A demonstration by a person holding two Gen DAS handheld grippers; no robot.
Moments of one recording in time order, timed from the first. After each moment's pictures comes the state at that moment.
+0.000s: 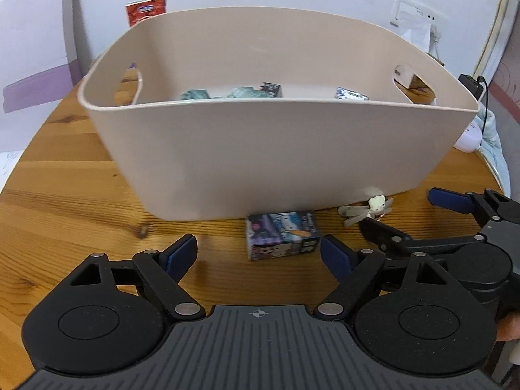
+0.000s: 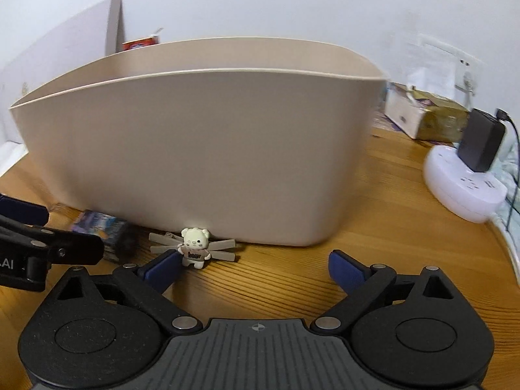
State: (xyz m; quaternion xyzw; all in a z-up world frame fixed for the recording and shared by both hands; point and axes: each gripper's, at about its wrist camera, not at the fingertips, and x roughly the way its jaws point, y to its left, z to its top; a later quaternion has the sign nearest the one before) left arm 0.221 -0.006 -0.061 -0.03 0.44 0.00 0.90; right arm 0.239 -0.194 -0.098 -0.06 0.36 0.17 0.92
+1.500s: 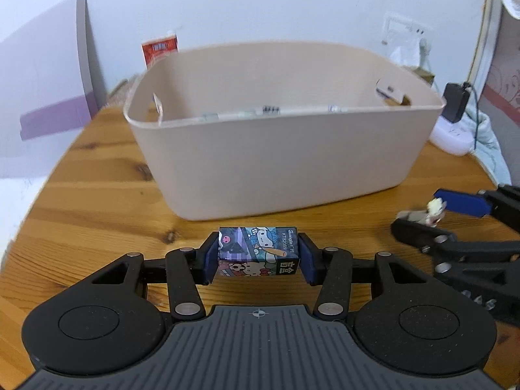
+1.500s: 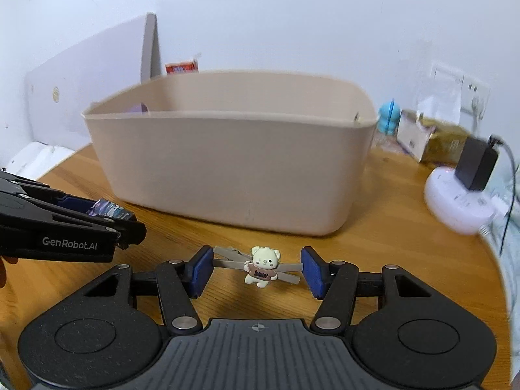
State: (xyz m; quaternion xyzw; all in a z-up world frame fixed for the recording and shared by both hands) left arm 0.165 -0.013 -0.036 0.01 0.38 0.01 0.92; right arm 0.195 -0.200 -0.055 -0.07 0.32 0.22 0.92
